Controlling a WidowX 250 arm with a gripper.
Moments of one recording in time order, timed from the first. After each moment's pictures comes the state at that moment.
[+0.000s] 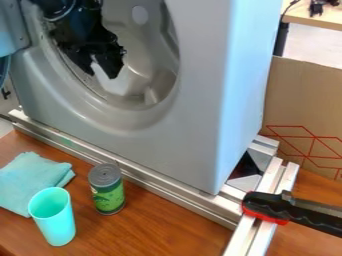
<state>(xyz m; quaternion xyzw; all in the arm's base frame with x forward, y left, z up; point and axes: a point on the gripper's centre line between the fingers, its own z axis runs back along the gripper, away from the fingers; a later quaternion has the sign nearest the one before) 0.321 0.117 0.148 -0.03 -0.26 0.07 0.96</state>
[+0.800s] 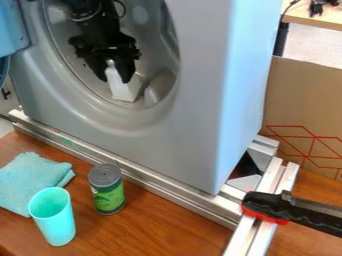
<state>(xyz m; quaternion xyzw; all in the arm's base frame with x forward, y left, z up) 0.352 0.124 0.123 -0.04 -0.17 0.12 0.98</state>
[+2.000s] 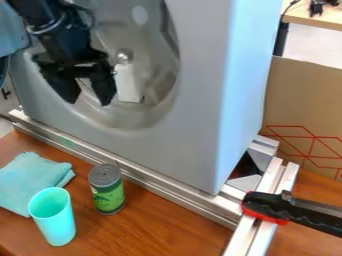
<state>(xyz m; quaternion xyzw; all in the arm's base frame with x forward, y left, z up) 0.266 0.098 0.135 -0.05 -0.16 0.13 0.98</state>
